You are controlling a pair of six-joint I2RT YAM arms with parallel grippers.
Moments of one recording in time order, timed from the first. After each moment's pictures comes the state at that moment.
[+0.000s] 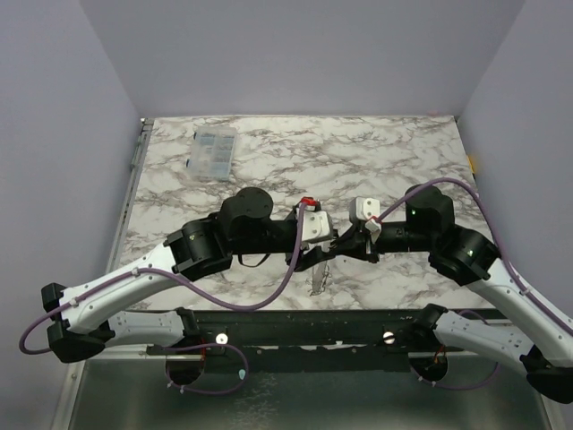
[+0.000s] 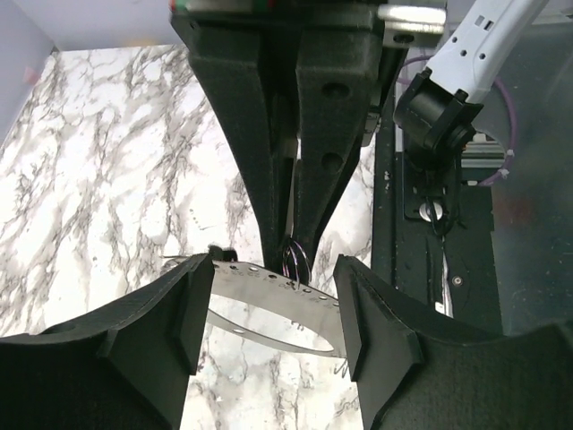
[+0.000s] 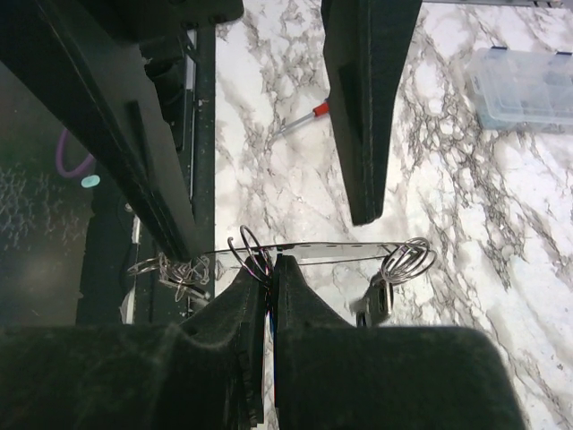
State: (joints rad) left arm -1.13 1.09 1.23 -0.40 0.29 0.25; right arm 0.79 0.87 1.05 -0.55 -0.65 -0.37
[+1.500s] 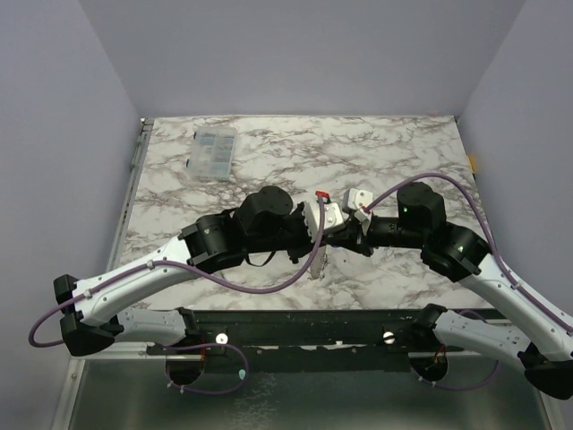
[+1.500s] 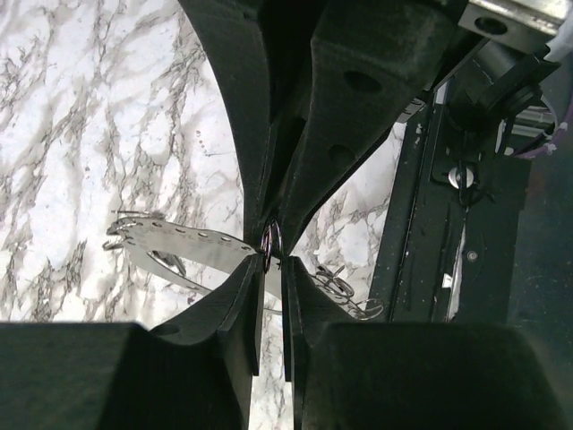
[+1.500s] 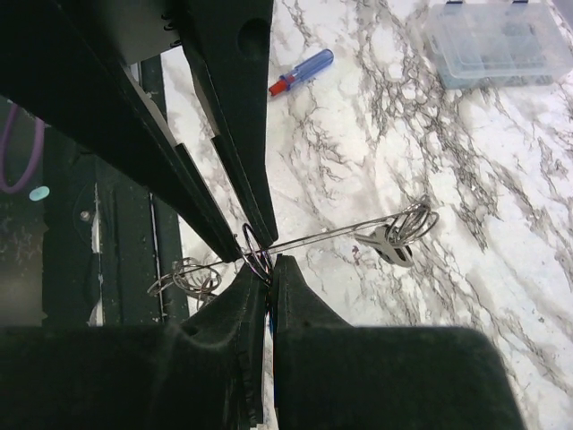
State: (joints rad) left arm -1.13 1.19 1.31 -0.57 0.12 0.16; right arm 0.79 0.90 1.03 -0.50 -0.51 -0.32
